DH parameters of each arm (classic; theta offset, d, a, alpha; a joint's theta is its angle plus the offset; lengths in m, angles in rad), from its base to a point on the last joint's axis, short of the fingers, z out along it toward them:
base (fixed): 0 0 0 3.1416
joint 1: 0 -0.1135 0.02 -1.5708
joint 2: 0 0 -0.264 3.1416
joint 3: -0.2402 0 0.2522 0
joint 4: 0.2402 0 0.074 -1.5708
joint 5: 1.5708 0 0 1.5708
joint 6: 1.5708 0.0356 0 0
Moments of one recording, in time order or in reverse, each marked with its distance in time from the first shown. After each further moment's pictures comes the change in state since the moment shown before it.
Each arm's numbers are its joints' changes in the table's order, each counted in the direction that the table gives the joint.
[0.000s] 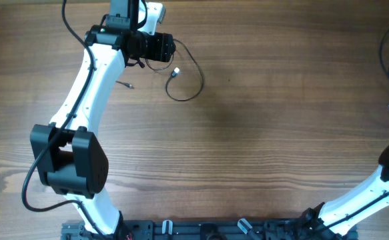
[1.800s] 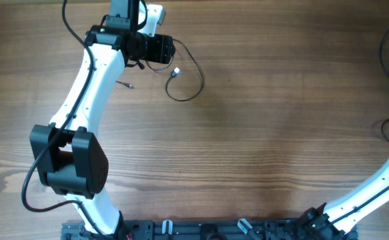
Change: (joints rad) left arm 0.000 0.002 0.000 0.027 0.000 0.000; right arm 0.119 -0.272 0.000 0.058 0.078 0.156
